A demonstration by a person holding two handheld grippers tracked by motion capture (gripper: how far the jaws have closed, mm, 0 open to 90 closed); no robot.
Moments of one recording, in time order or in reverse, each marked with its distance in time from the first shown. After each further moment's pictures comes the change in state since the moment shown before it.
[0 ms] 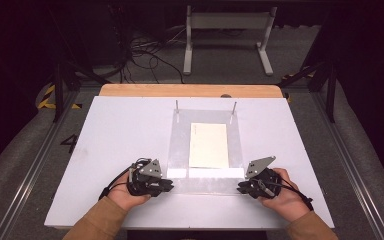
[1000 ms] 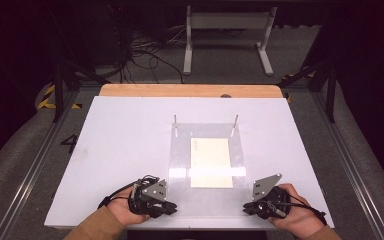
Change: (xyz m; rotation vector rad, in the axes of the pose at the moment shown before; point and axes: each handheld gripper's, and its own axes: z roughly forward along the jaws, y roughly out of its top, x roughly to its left) left arm -0.044 -0.002 -0.001 0.090 -0.213 0.166; right arm 0.040 -0.022 -0.017 0.052 0.123 -0.091
